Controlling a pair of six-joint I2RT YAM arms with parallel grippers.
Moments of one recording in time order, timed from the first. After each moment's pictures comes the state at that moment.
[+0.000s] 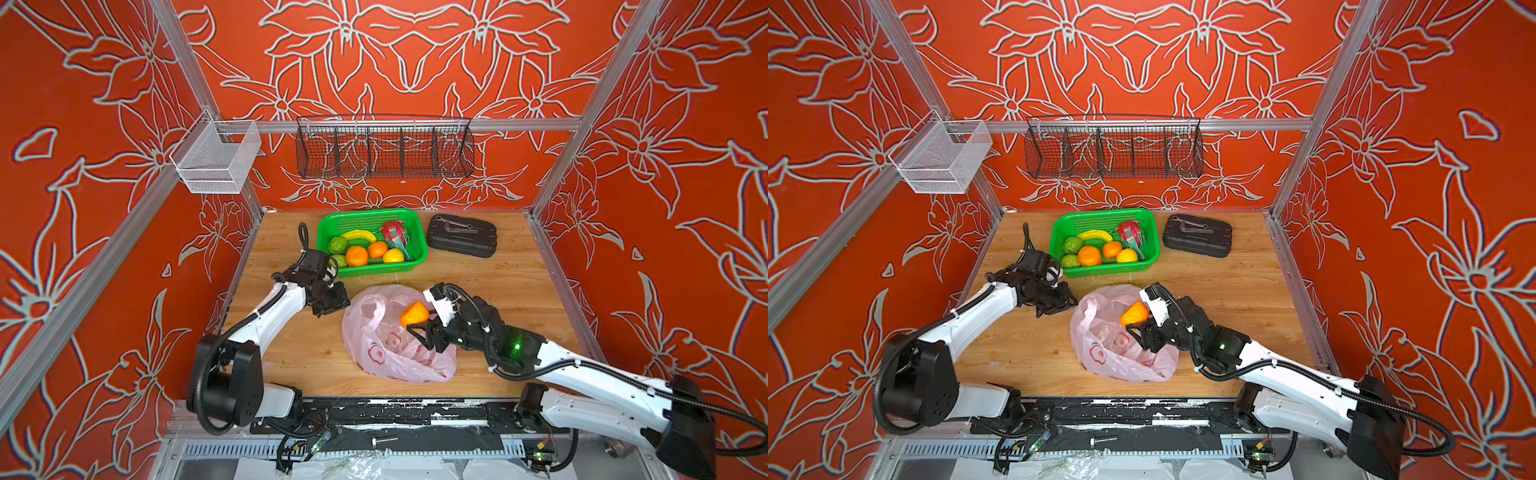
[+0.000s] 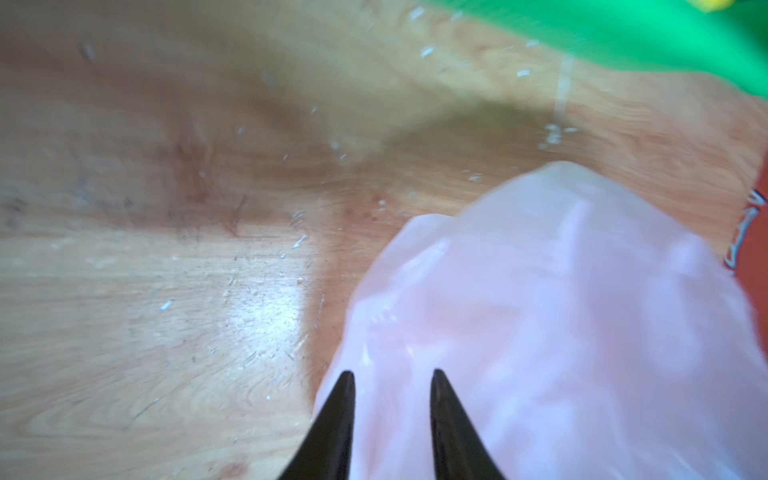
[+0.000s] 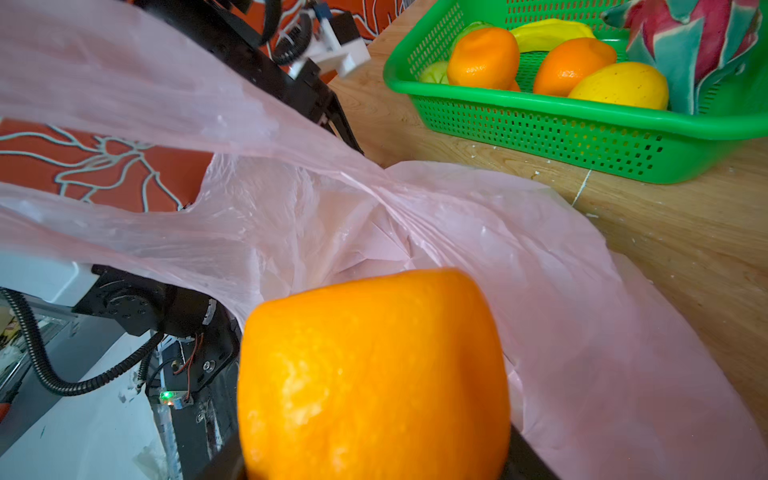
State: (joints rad) left arm -0.17 1.31 0.96 -0.75 0.34 -0.51; right arm 0.92 0.94 0.60 -0.13 -0.12 0.40
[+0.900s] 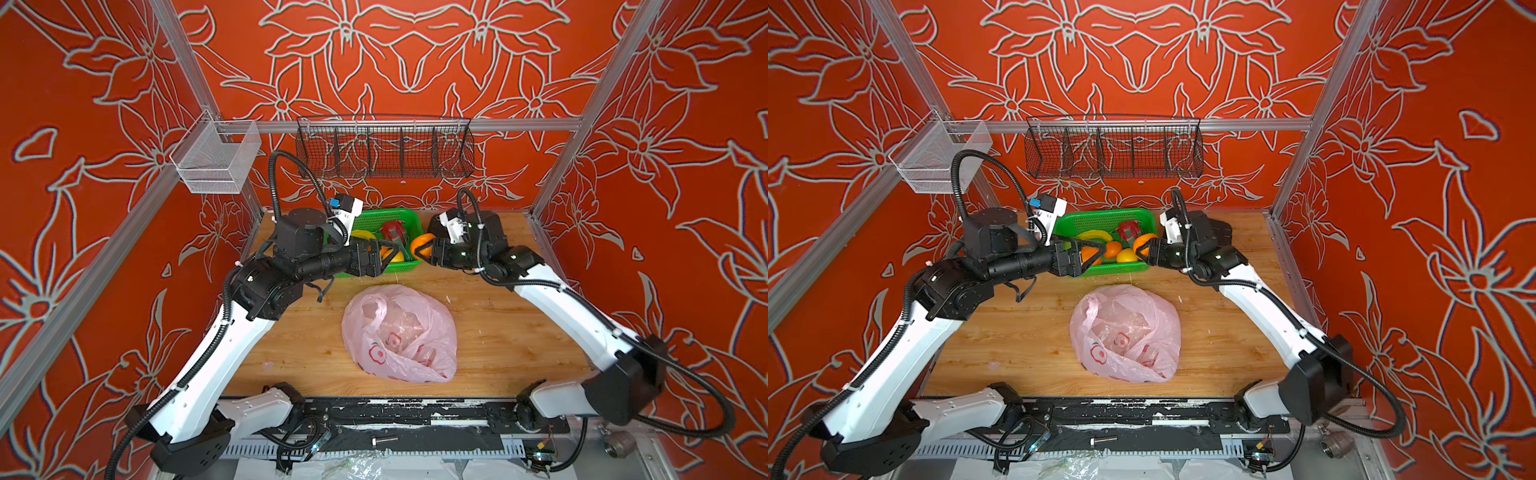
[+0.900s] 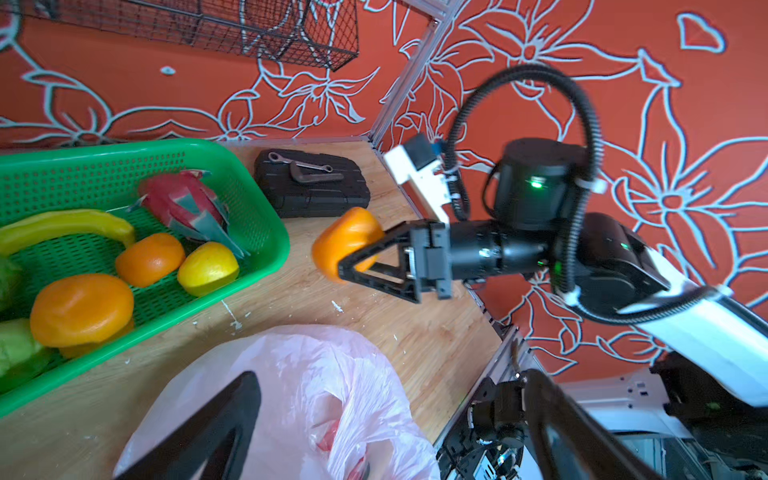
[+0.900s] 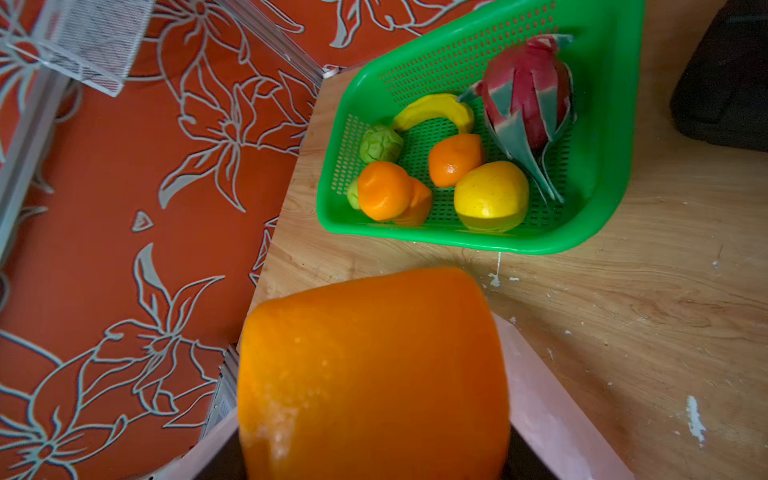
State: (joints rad) left arm -0.57 1.17 1.60 -0.80 0.29 -0.43; right arm 0.48 1.47 1.37 -0.54 -0.40 0.61
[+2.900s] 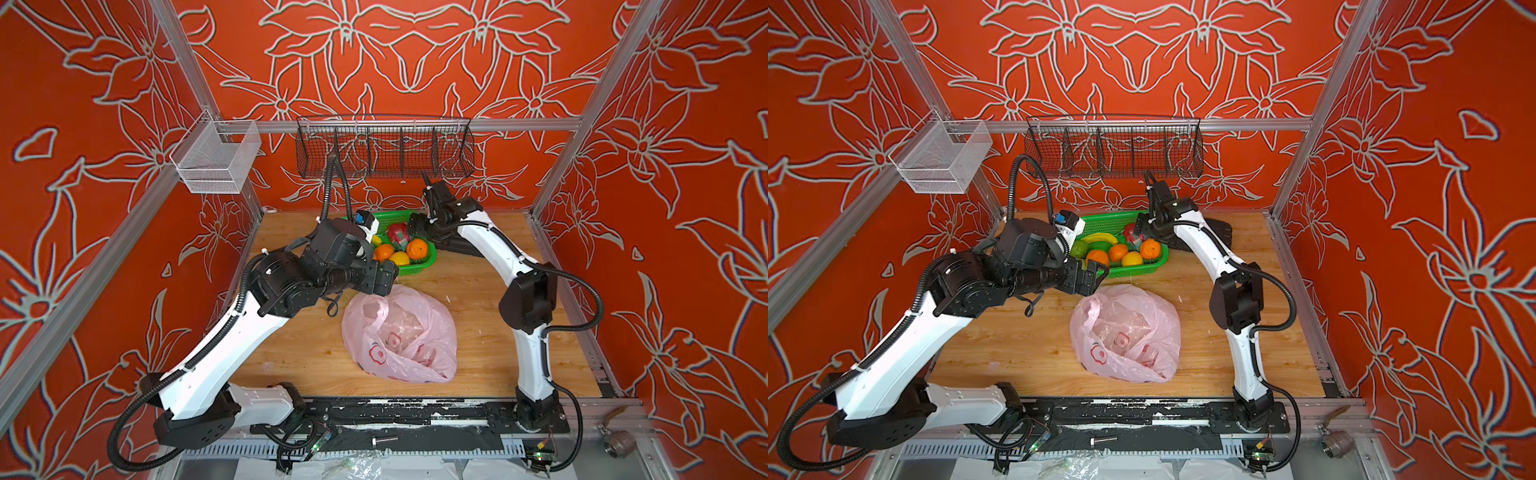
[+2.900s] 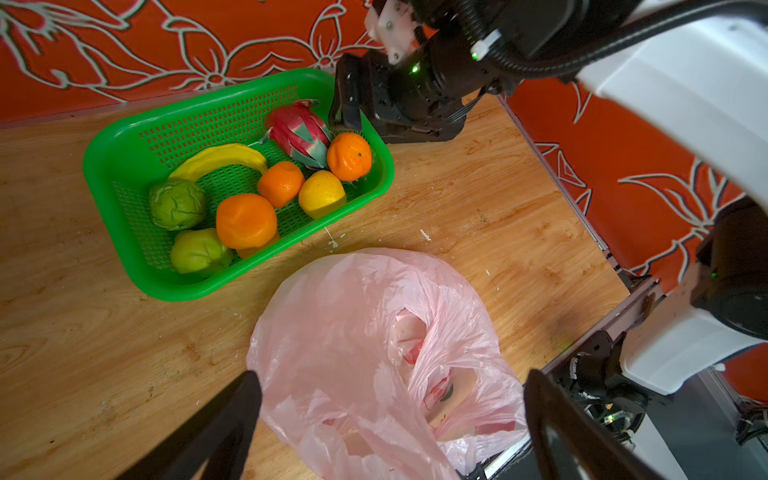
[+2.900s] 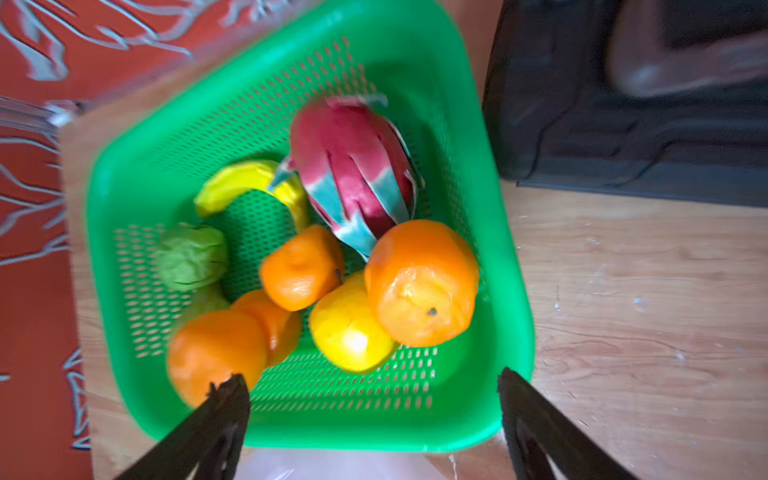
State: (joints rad) left arm -0.77 1.25 1.73 -1.15 -0.13 -0.41; right arm 0.45 2.08 2.13 -1.00 -0.04 0.69
